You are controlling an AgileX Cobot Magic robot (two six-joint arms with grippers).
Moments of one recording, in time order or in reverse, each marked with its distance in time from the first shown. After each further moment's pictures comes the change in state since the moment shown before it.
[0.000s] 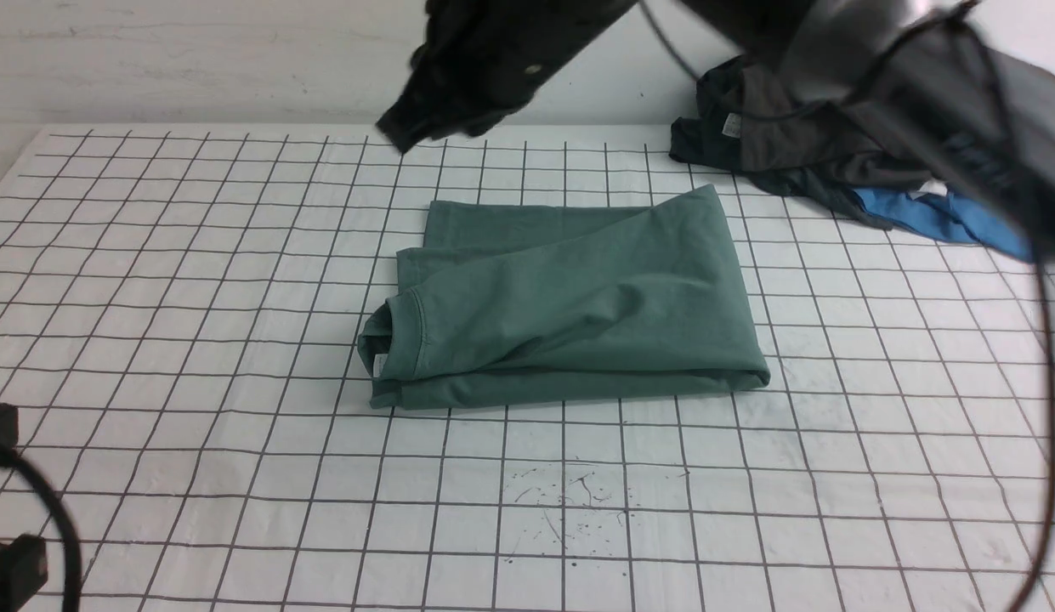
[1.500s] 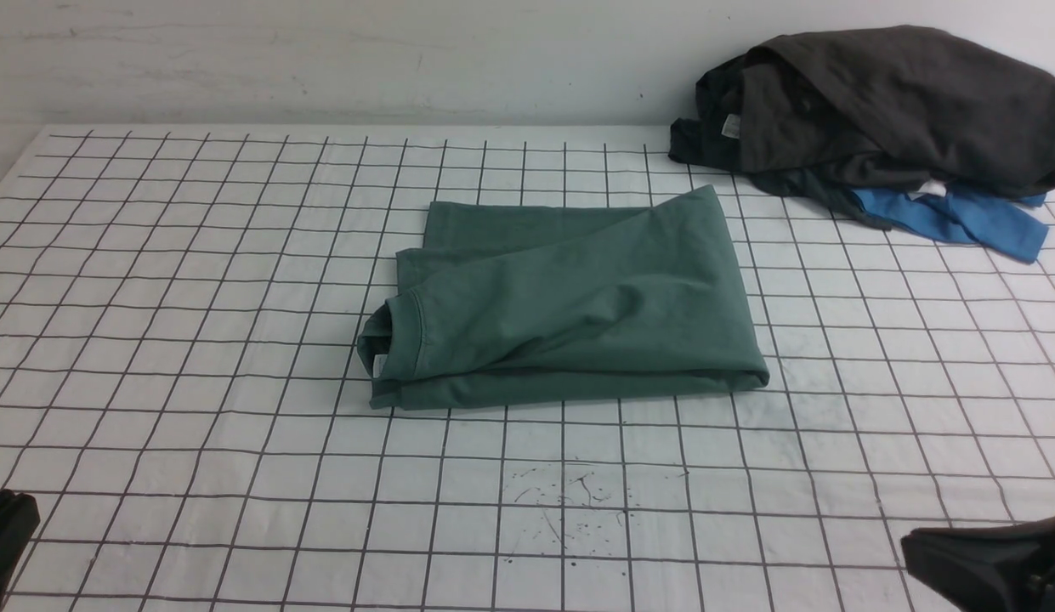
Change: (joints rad) right arm -0.188 -1.370 1.884 0.129 -0.657 0.130; left arm -0.042 -0.342 0.336 0.006 -0.251 0.049
